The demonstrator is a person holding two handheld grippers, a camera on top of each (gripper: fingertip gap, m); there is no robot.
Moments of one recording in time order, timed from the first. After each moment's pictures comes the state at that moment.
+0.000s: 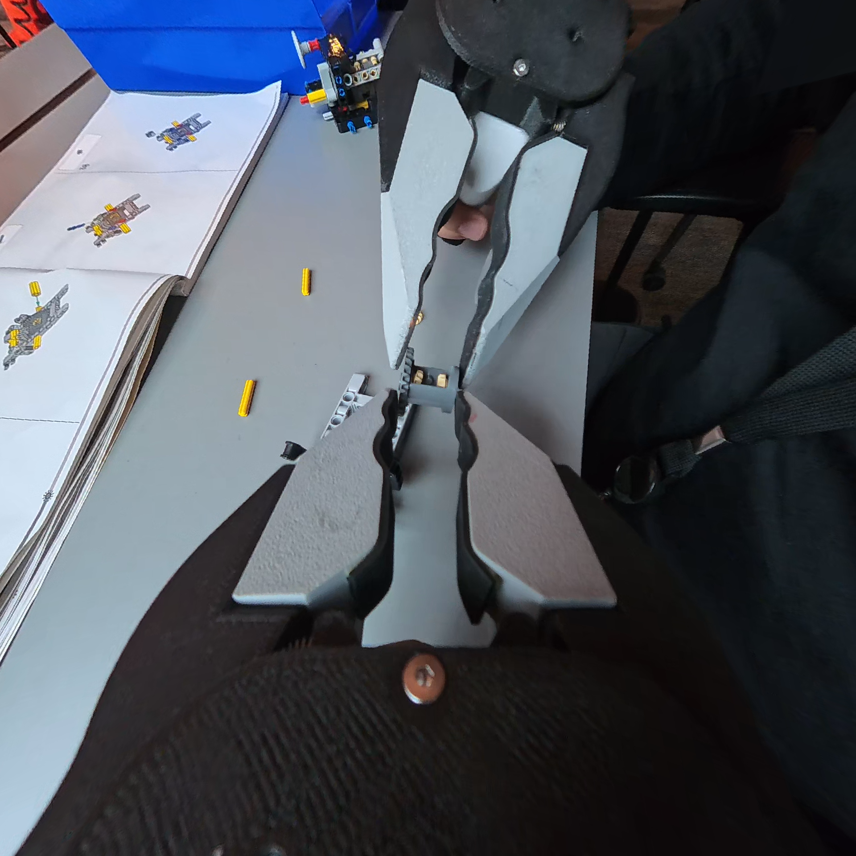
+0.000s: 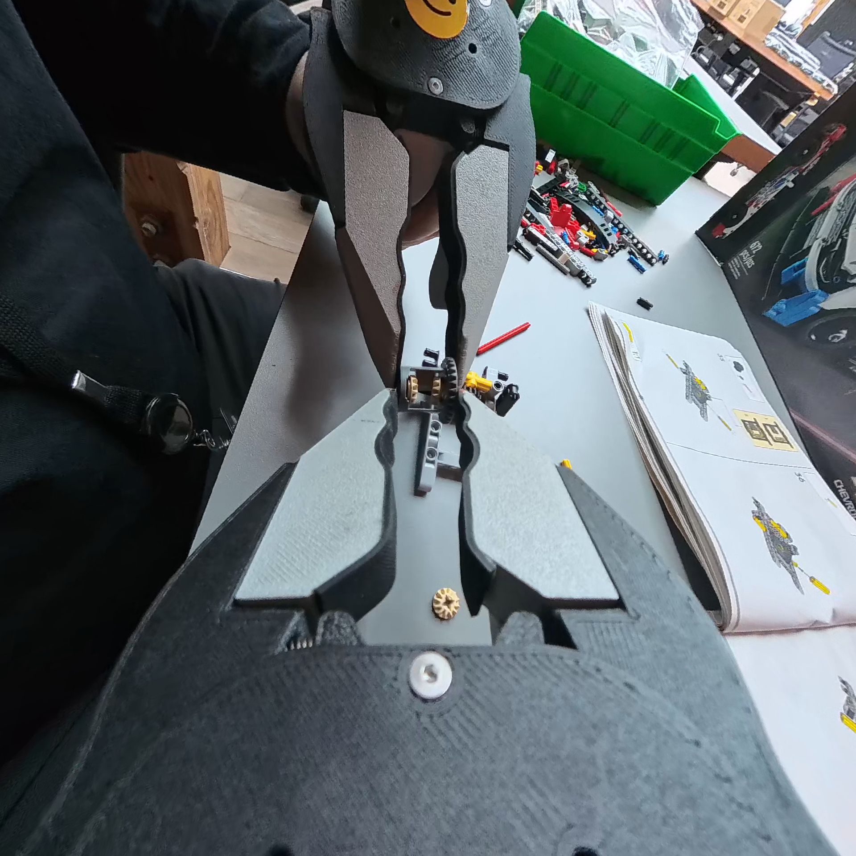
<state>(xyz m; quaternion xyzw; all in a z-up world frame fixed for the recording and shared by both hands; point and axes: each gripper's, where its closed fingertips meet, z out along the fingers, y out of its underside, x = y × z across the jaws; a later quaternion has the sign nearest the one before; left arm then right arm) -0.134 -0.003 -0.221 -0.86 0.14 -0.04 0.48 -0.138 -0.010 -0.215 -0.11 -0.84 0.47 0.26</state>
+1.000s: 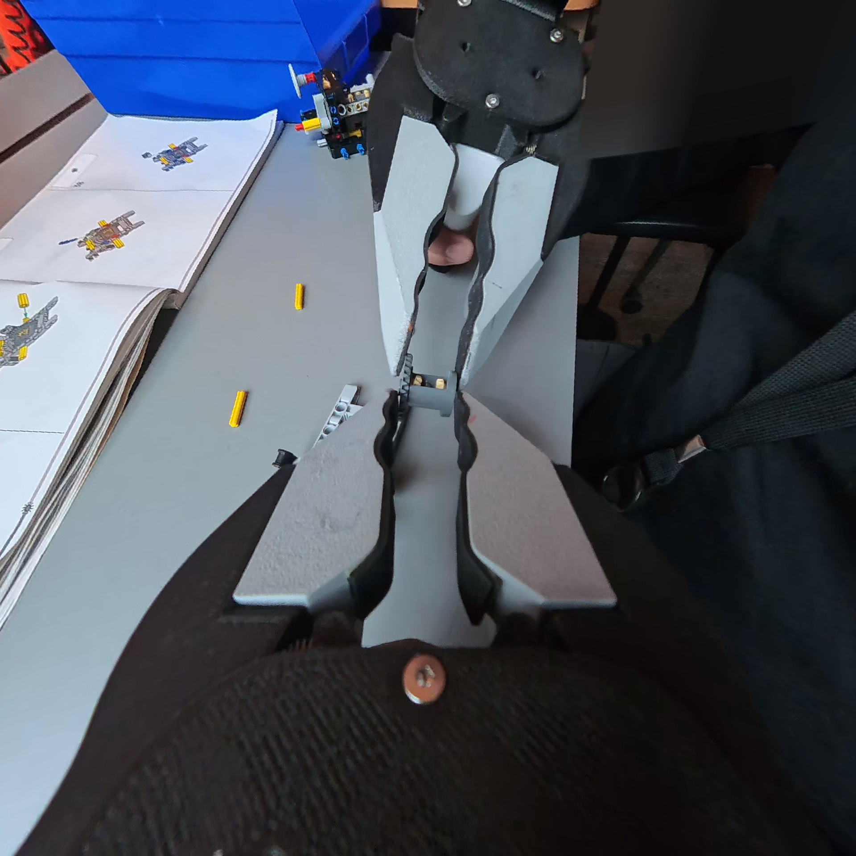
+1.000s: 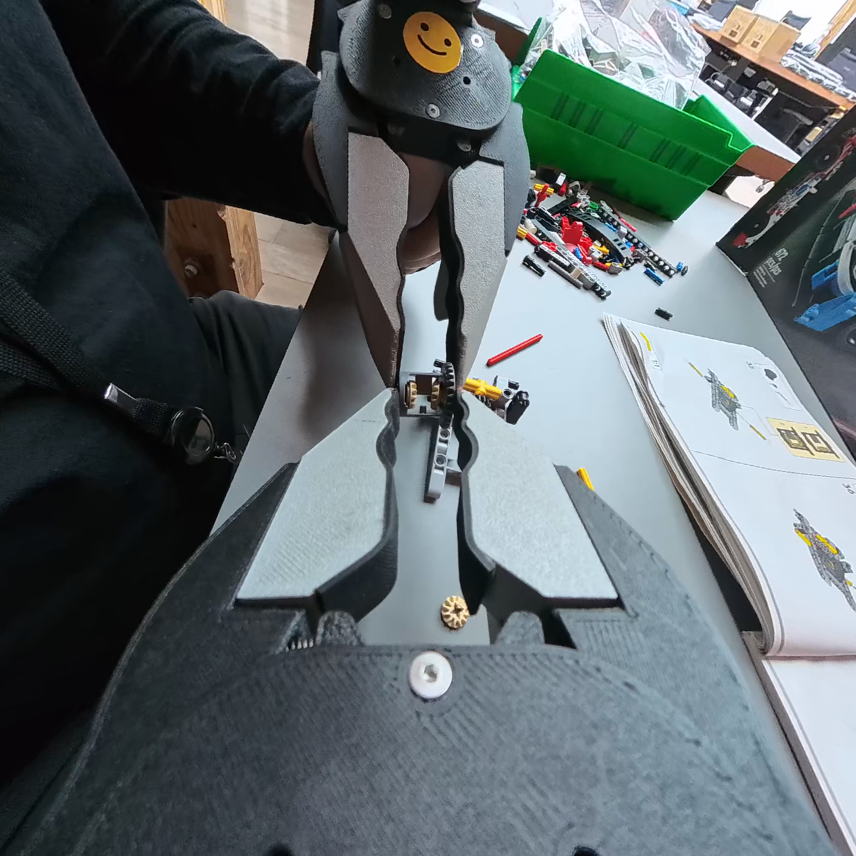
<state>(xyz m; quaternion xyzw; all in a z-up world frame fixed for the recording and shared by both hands) -0.131 -0.003 -0.217 -0.85 0.14 -0.06 0.51 -0.136 -0.011 -0.213 -0.11 -0.82 0.51 0.23</state>
